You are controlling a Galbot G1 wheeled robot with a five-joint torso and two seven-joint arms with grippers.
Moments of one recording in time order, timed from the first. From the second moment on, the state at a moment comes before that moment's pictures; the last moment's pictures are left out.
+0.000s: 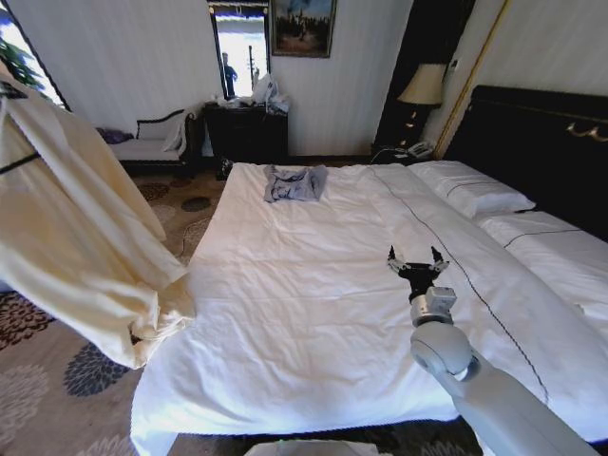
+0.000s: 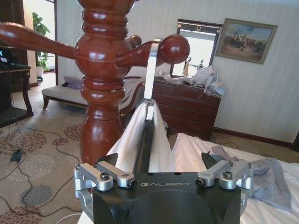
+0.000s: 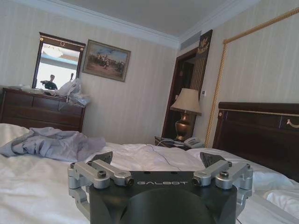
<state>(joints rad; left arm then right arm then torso) 0.56 0.15 -0.69 -1.77 -2.19 0.71 -0.68 -1.24 0.79 0.33 2.16 0.51 -0.18 0.73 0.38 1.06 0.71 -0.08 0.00</state>
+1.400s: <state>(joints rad) 0.59 -0.15 -0.64 -2.28 -1.75 0.38 -0.53 -1.59 0.82 0.61 2.34 0.57 -0.06 0.52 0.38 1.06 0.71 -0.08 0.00</state>
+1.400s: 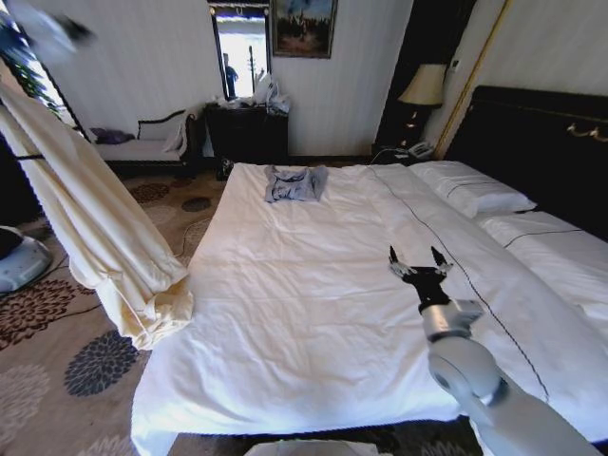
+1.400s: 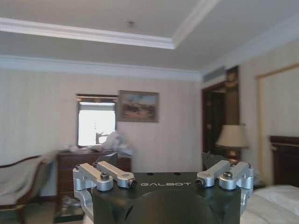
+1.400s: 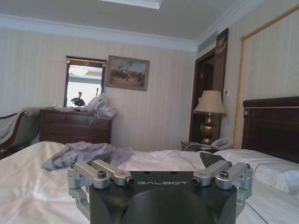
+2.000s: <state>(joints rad) 1.80 -0.82 -0.82 -2.42 -0.54 0.07 -0.29 -1.83 0.93 0.73 2.40 0.43 0.03 0.35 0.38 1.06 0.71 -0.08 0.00</state>
